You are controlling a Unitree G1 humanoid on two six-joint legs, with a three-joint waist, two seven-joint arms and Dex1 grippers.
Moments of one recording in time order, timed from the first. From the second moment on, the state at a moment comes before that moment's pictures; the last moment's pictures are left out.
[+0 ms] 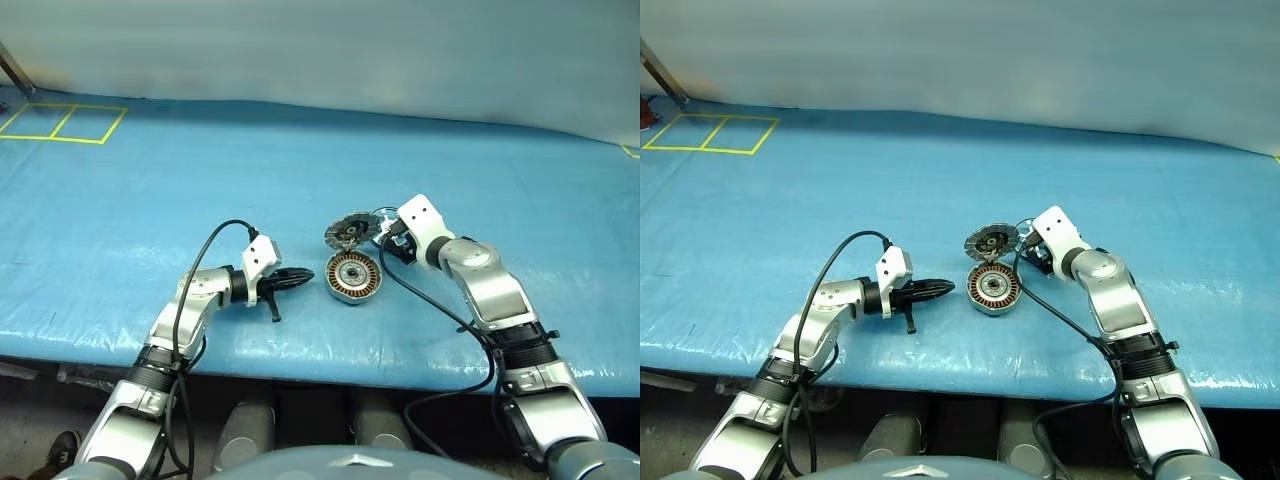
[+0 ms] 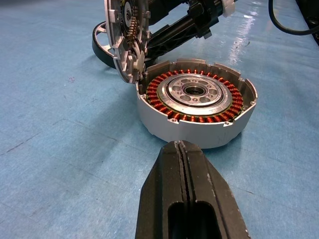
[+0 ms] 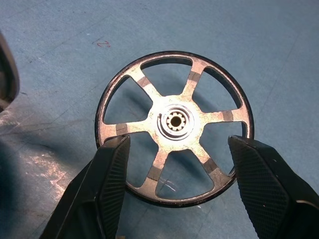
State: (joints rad) left arm -0.31 0.37 -0.21 0.16 -0.20 0.19 -1.00; right arm -0.44 -0.46 0.14 0.07 -0.04 0.64 0.48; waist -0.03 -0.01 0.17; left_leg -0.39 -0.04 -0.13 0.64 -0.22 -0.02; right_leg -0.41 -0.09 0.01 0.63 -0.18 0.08
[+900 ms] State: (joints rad) left arm -0.31 0.38 -0.21 0.18 -0.18 0.16 -0.99; right arm -0.29 -0.45 0.07 -0.10 -0.02 0.68 0.44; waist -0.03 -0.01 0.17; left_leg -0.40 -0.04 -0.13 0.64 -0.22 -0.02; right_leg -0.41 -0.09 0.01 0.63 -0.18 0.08
